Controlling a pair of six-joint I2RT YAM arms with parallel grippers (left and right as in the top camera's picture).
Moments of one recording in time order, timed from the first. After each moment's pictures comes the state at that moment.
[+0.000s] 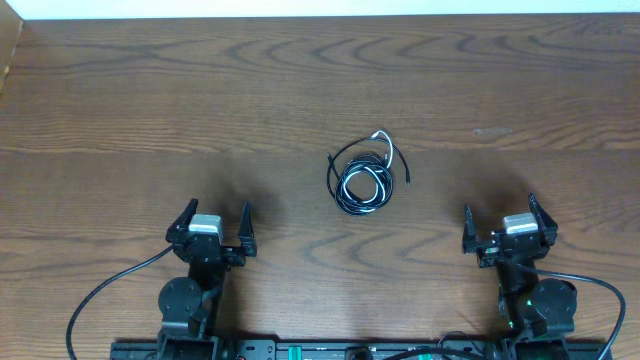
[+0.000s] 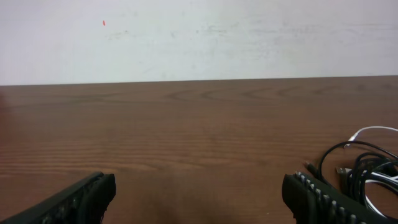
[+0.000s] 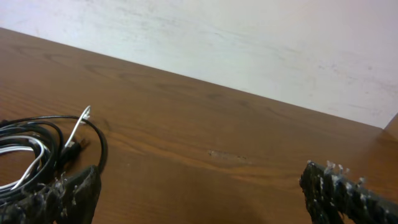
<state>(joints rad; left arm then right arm) -0.09 0.01 0.01 -0.10 0.02 -0.01 0.08 0.01 0.01 -0.07 -0.03 -0.20</state>
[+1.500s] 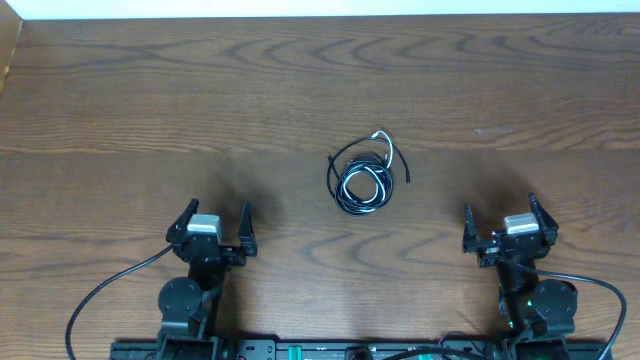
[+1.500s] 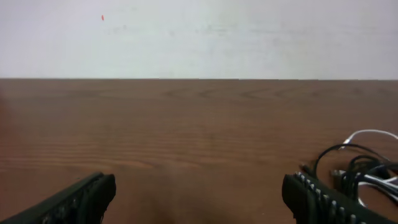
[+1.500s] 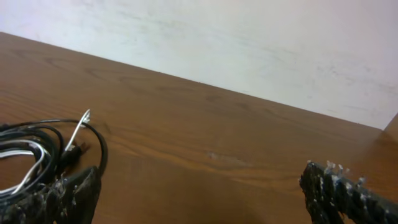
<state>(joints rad) -0.09 0.01 0.02 -0.12 0.02 -0.05 0.08 0.01 0.01 -0.06 -0.03 -0.19</state>
